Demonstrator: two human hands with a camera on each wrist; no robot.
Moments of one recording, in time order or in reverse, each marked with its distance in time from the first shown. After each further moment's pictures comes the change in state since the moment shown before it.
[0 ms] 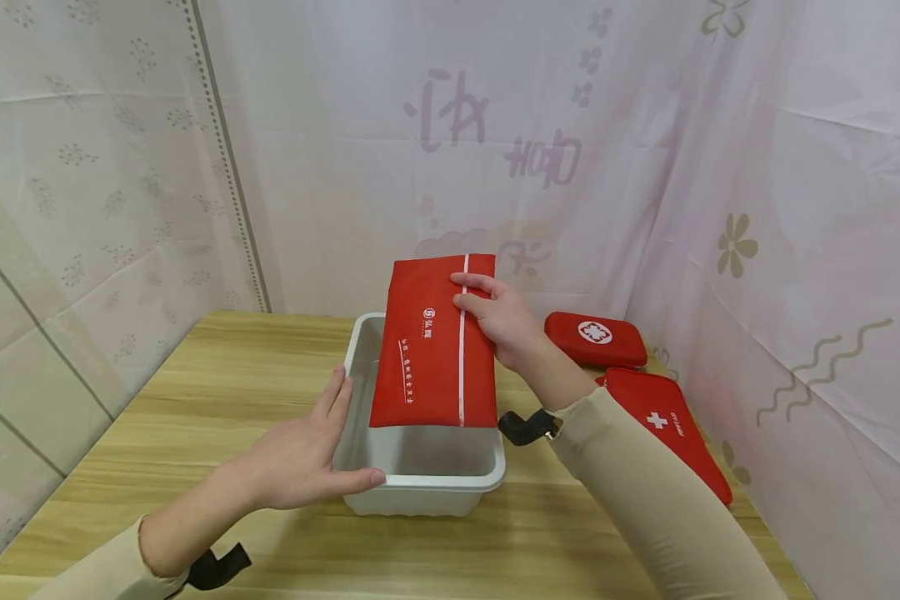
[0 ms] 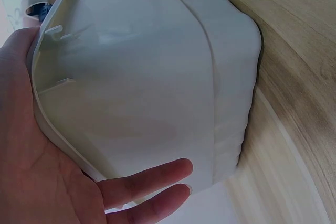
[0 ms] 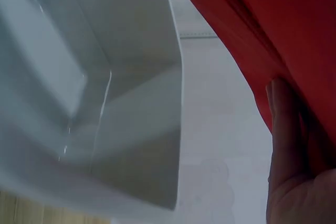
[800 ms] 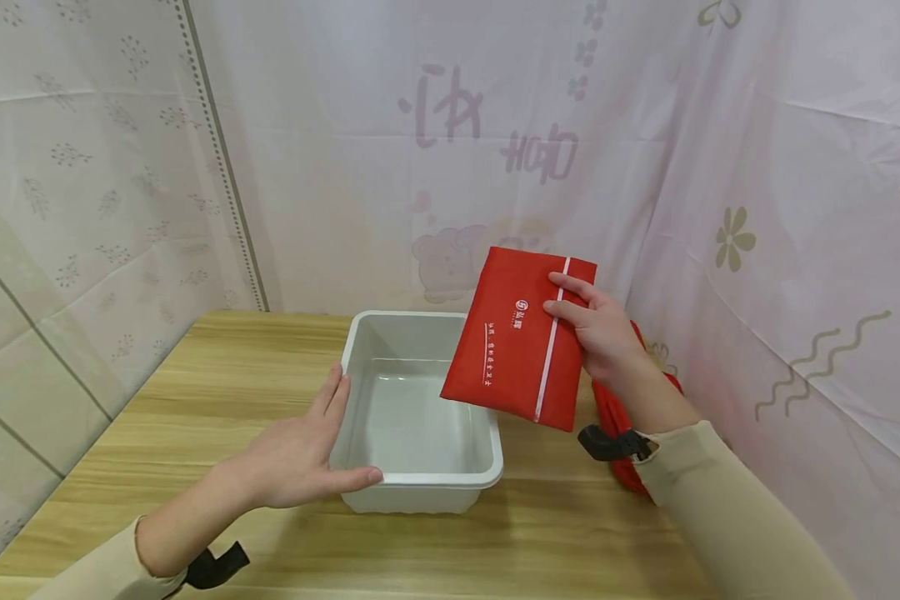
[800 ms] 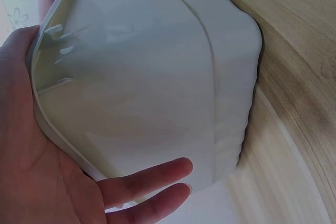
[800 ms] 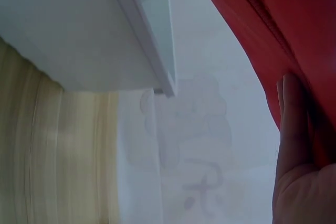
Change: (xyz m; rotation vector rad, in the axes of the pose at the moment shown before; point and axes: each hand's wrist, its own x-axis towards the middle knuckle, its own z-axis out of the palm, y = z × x) left_hand -0.001 0.000 -0.001 0.007 0.005 0.004; right_hand -0.039 0.017 -0.110 0.173 0.061 0.027
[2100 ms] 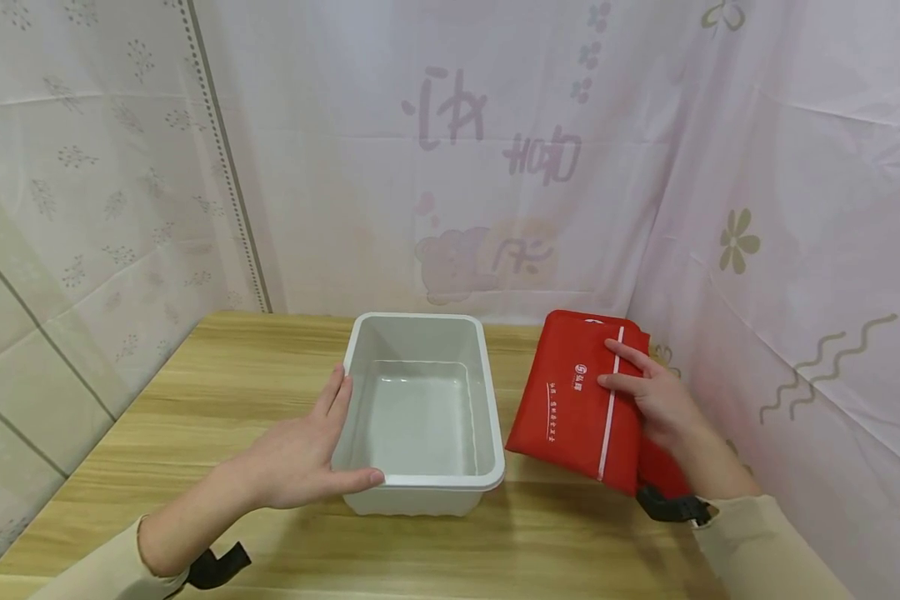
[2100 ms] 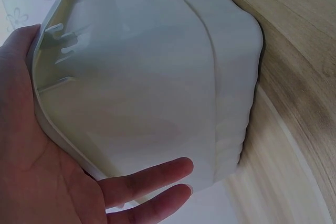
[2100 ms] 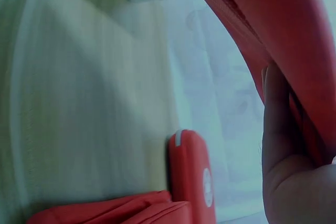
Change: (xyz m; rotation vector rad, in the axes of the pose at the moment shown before) left_hand 0.000 0.001 -0.001 -0.007 0.006 0.000; right_hand -0.020 0.082 -0.101 -0.077 0.036 0.131
